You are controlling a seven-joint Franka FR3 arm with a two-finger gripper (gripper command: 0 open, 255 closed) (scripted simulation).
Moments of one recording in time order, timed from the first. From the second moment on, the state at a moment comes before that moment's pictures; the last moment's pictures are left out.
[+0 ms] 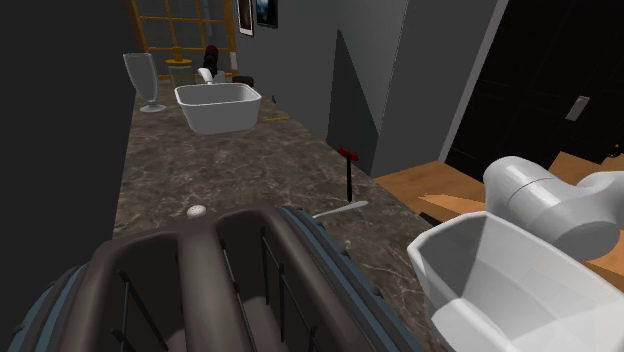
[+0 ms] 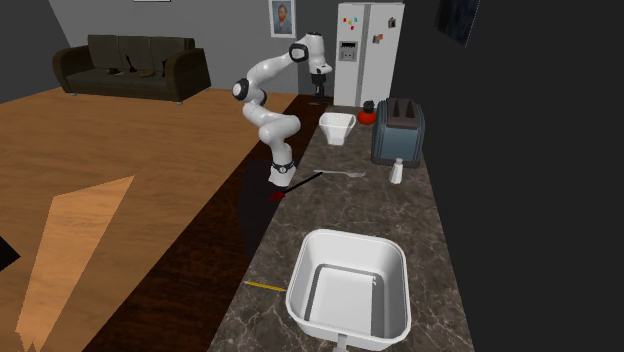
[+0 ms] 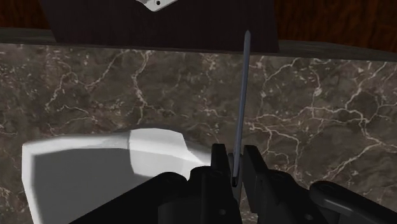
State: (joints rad) arm 0.74 -1.44 0.51 -2.43 0.59 1.21 -0.17
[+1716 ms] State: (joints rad) arm 0.88 -1.69 0.74 -2.79 0.82 1.33 -0.15
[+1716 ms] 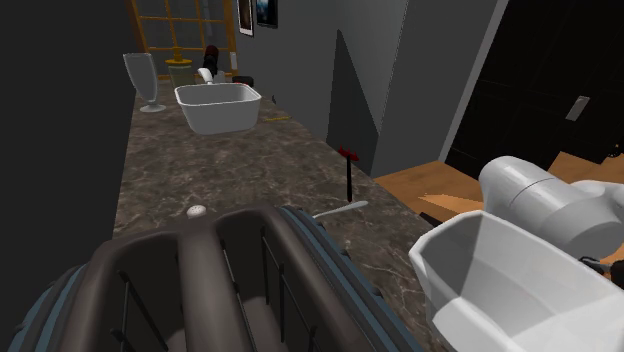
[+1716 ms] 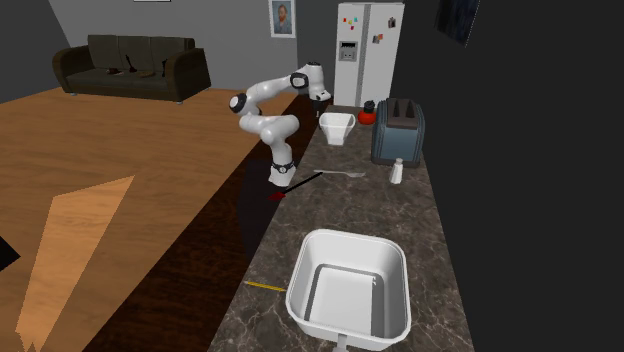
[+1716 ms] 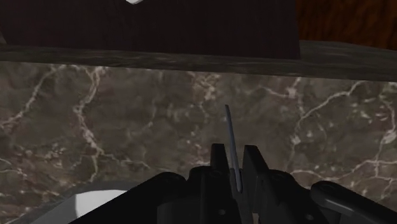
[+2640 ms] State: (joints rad) arm 0.99 -1.68 0.82 -2.87 0.86 1.43 -0.10
